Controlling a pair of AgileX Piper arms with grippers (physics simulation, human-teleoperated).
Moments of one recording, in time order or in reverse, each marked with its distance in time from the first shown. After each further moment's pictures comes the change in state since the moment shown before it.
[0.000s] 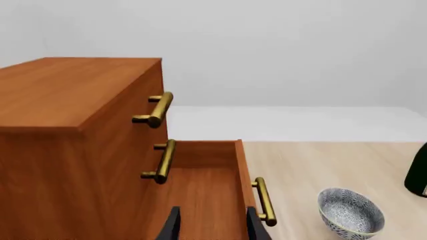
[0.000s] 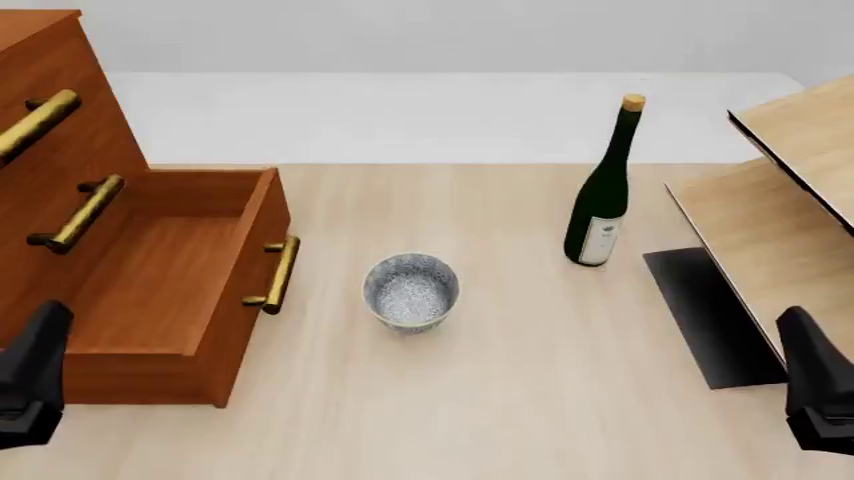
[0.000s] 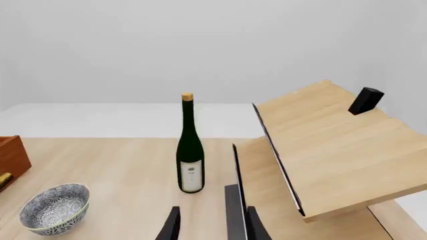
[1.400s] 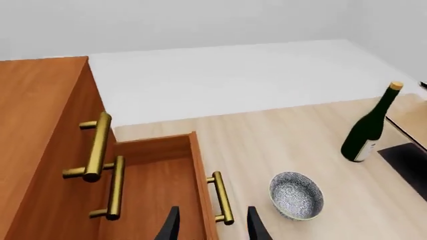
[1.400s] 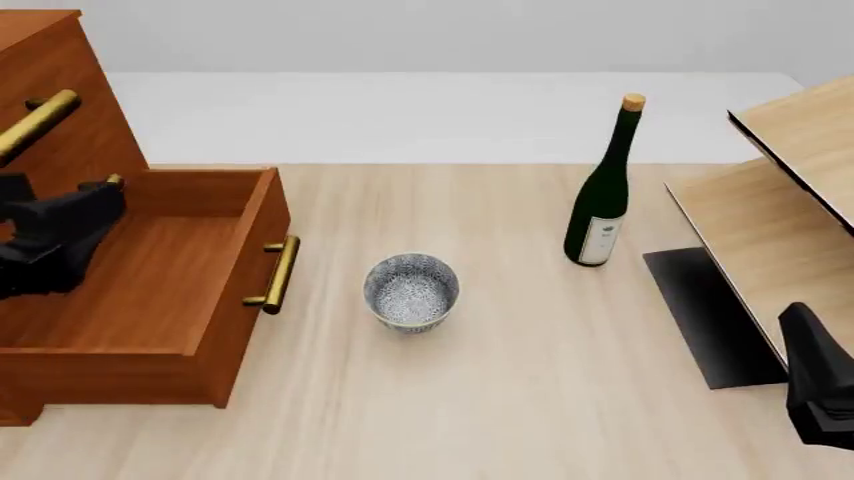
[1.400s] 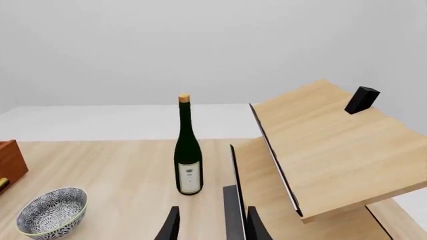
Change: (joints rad) left arm -0.211 0.513 -0.511 0.283 -0.023; right arm -0.014 0.022 -0.001 -0.023 0.012
